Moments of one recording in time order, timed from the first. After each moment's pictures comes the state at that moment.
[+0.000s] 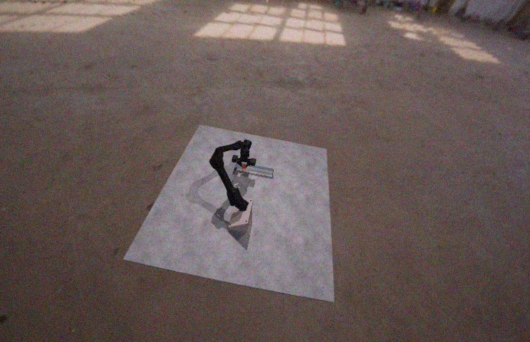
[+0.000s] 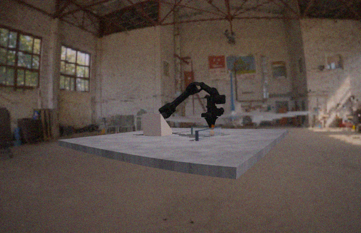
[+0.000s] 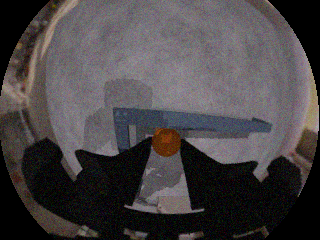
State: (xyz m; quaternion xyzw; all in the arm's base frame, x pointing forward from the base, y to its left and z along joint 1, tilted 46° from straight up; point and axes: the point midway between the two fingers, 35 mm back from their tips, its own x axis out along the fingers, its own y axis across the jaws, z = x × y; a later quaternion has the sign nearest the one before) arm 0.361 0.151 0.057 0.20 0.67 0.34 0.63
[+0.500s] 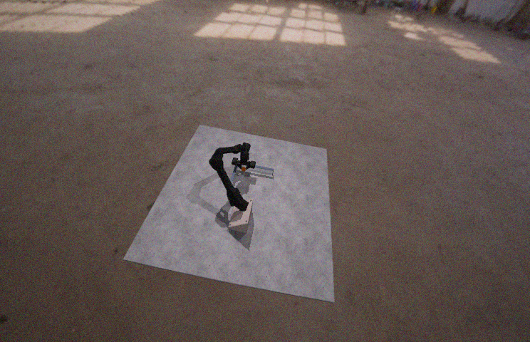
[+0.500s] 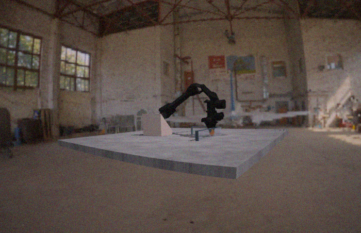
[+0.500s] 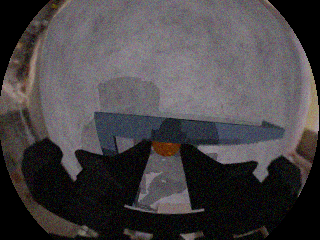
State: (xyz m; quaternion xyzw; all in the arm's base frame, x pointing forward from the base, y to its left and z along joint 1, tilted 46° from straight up) arm 0.356 0.174 0.035 0.20 0.66 0.34 0.63
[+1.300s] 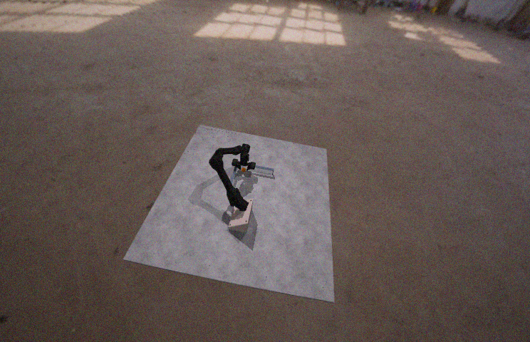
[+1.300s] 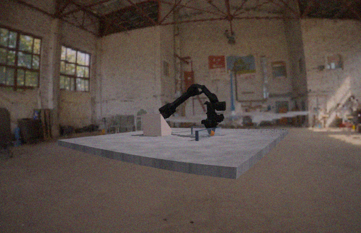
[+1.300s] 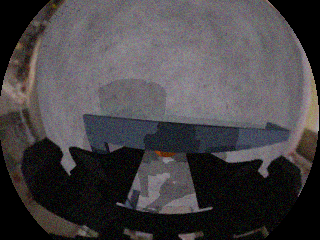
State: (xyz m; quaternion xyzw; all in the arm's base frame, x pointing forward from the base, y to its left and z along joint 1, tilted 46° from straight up) arm 0.354 0.182 0.026 0.20 0.67 0.34 0.63
